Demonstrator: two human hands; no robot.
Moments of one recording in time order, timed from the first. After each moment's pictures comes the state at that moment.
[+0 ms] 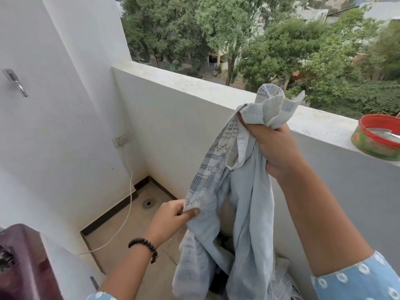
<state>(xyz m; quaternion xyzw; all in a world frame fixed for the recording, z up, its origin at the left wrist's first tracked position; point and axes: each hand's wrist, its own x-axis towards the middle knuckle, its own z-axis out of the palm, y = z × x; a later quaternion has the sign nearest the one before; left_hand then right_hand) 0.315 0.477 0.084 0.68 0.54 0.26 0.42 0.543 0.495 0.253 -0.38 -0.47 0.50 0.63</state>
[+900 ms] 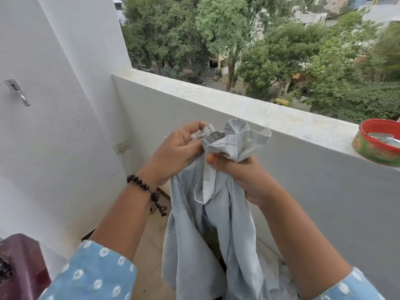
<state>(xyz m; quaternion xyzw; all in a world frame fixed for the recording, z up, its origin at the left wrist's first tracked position) 0.359 0.524 0.250 0.69 0.33 0.40 0.50 0.519 0.487 0.224 -0.30 -0.50 0.62 0.53</state>
